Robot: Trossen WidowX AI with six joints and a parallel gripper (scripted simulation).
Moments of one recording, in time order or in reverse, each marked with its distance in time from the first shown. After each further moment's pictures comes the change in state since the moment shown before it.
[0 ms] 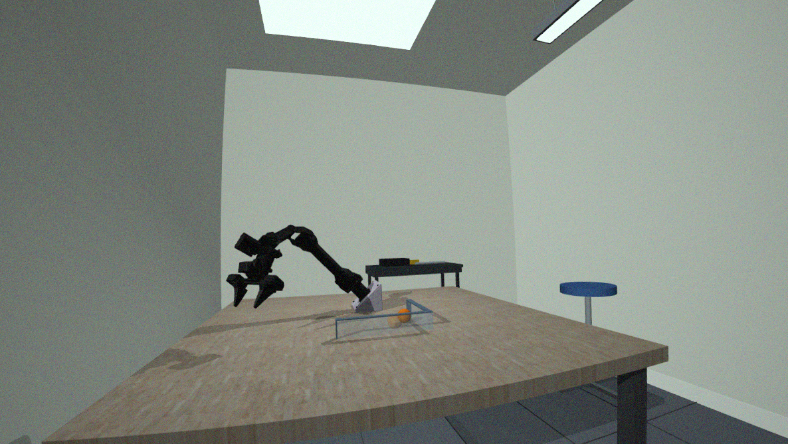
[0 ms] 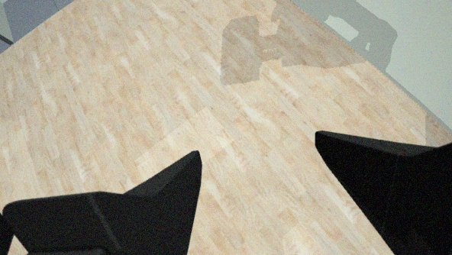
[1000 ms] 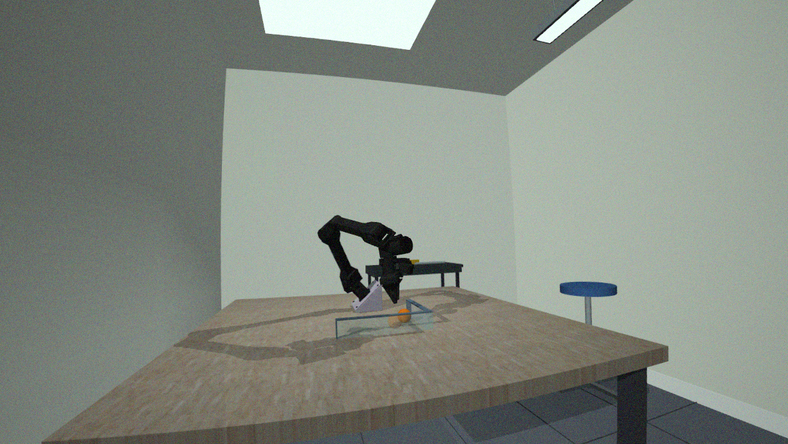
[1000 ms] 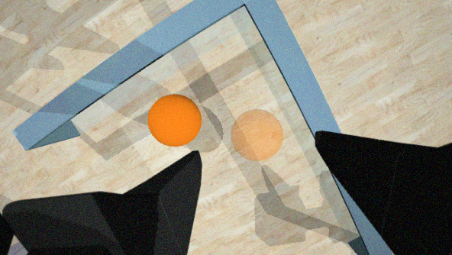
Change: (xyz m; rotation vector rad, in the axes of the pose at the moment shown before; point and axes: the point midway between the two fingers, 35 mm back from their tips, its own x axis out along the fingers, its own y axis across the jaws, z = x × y) arm -0.135 0.404 -0.209 -1.612 0.301 0.671
